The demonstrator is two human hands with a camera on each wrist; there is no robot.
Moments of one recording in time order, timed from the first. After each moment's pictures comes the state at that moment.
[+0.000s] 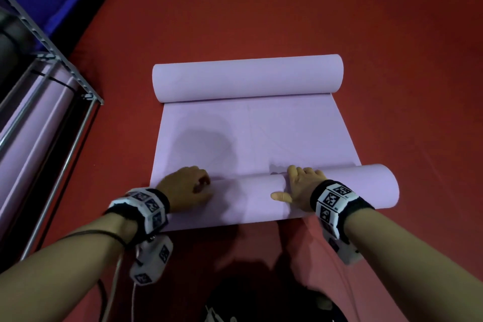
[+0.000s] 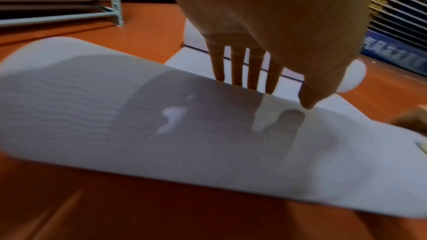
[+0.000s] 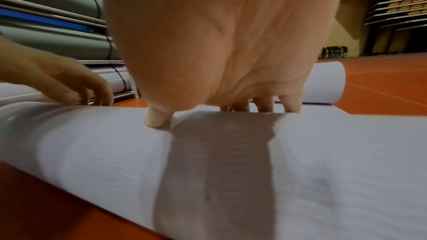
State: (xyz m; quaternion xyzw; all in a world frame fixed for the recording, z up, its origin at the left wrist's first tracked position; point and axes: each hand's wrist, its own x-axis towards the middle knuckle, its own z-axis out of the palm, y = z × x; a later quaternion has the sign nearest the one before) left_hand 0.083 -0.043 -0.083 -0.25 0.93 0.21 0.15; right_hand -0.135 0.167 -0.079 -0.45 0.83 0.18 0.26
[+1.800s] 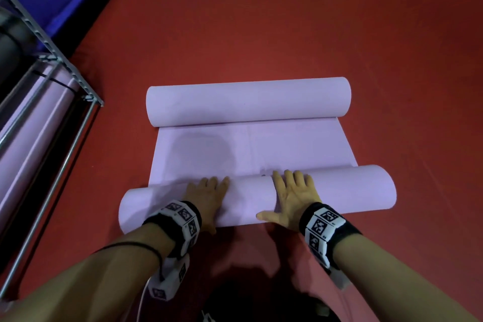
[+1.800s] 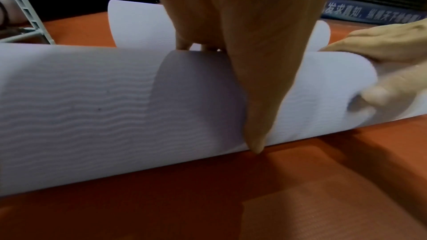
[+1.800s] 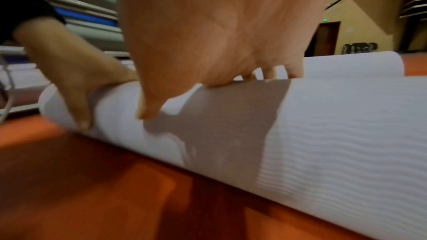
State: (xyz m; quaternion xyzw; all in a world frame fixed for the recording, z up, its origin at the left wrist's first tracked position) left_hand 0.055 0.013 -0.091 -0.20 0.93 0.01 0.31; right_hand -0.106 0.168 -0.089 -0.49 0.83 0.19 0.18
